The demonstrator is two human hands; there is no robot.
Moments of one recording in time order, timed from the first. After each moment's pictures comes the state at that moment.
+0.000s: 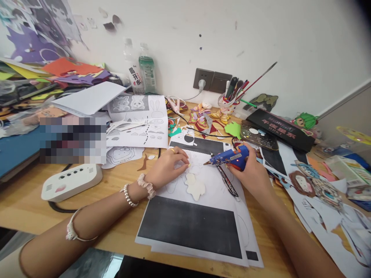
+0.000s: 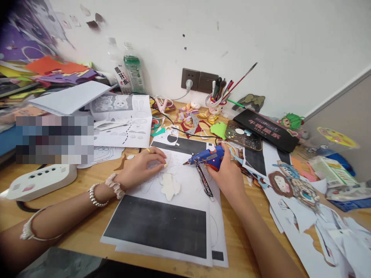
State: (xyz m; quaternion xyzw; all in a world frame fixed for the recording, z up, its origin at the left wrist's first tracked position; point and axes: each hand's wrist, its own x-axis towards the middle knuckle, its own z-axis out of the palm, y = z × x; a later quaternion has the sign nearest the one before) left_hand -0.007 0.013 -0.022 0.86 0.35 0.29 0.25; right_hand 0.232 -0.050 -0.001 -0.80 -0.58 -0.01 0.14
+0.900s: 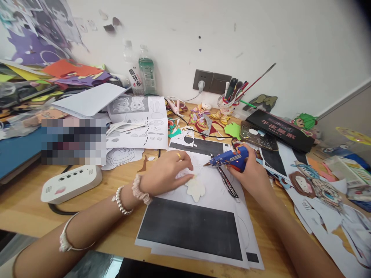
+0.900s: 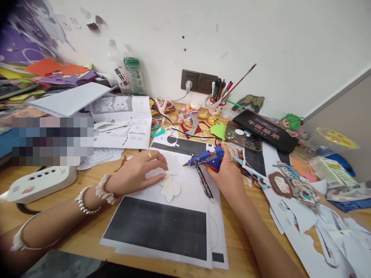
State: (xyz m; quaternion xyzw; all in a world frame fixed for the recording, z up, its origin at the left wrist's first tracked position) left_hand -0.012 0.002 0.000 0.93 0.25 0.22 0.13; right_hand 0.234 -0.050 -0.002 -0.80 -0.58 -0.01 0.14
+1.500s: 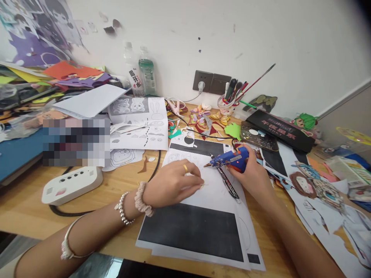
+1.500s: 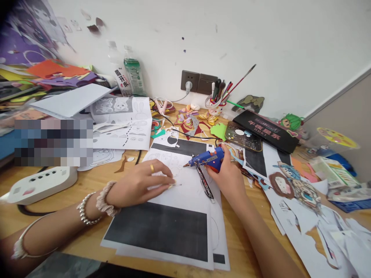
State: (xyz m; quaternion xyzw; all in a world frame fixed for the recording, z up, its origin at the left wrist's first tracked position) left_hand -0.006 -0.016 0.004 0.94 0.17 0.26 0.15; right_hand 0.233 -0.050 -0.001 -0.80 -0.58 -0.01 0.13
